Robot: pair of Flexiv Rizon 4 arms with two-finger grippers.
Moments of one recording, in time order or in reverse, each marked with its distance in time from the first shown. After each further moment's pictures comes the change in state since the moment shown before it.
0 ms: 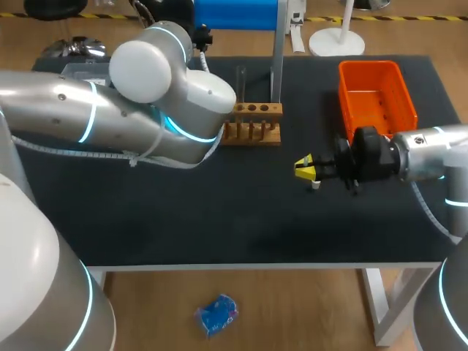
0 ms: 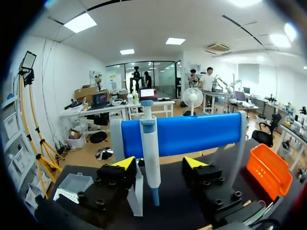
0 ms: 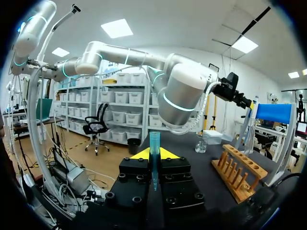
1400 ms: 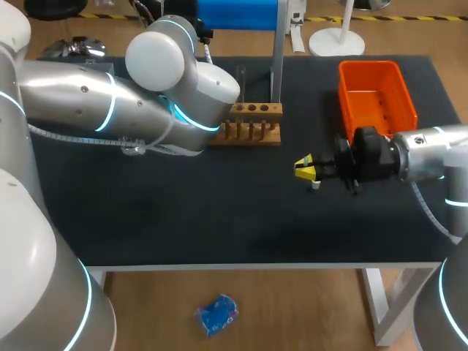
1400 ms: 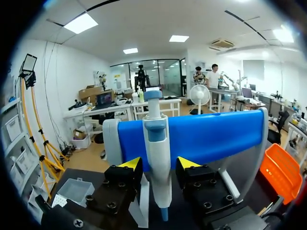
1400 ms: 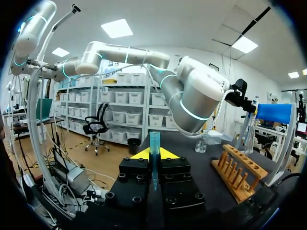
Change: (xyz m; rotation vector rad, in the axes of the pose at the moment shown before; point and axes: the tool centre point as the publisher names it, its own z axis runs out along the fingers) left arm -0.014 0.000 0.049 -0.013 -0.057 0.015; right arm 0.000 0.000 0.000 0.000 0.000 0.000
